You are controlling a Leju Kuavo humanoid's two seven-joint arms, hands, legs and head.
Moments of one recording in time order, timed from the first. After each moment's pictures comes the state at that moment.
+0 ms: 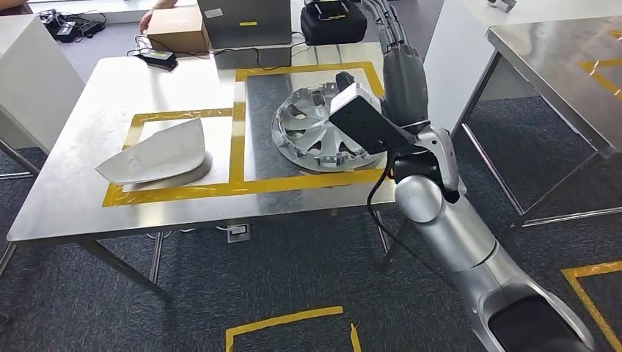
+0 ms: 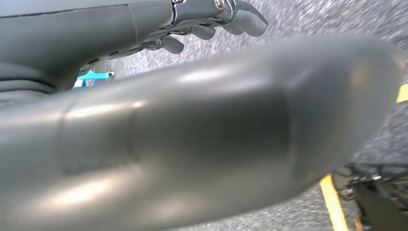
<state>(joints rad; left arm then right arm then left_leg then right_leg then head) -0.11 0.06 -0.33 -0.16 -0.01 0.15 0.16 -0.69 -0.10 0.48 -1.38 0.60 -0.31 -0.20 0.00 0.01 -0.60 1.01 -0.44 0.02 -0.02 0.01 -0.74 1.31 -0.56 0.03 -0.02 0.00</state>
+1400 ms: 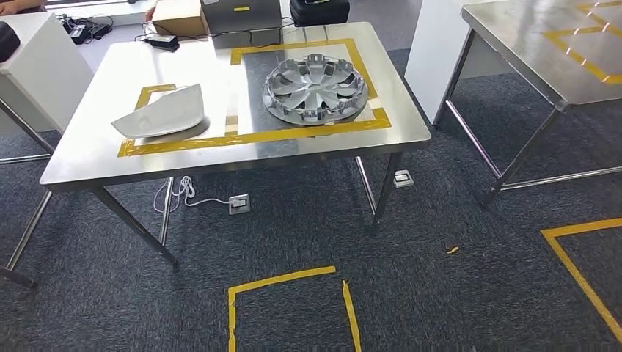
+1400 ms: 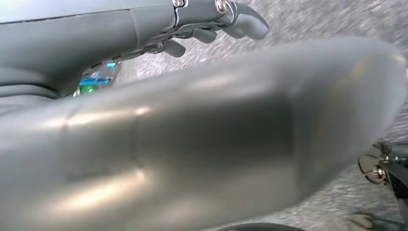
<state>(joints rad) -0.05 0.05 -0.29 -0.16 -0.02 0.13 0.14 -0.01 -0.08 -0.42 -0.21 0.19 -0.09 0.14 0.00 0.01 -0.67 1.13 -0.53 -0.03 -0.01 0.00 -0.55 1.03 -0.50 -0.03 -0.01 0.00</state>
